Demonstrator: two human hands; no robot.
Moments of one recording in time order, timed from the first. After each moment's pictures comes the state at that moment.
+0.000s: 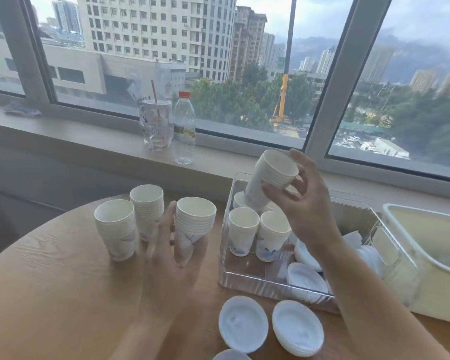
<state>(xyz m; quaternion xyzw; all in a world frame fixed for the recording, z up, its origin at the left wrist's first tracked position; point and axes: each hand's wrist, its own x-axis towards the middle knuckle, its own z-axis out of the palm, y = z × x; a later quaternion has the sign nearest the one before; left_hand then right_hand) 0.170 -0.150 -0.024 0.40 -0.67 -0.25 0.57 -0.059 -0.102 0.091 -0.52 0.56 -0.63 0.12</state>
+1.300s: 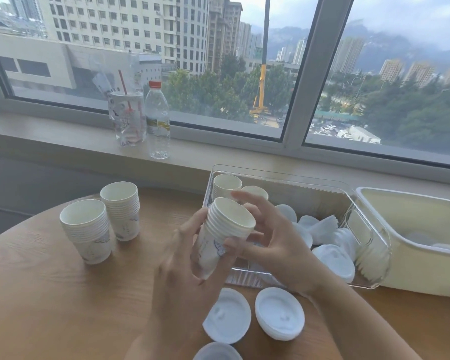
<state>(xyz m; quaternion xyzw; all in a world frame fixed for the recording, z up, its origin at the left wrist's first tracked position) 0.135 -0.105 -0.005 0.28 -0.74 -0.22 0.57 -0.035 -0.046 0.060 -0.60 0.56 -0.50 0.28</state>
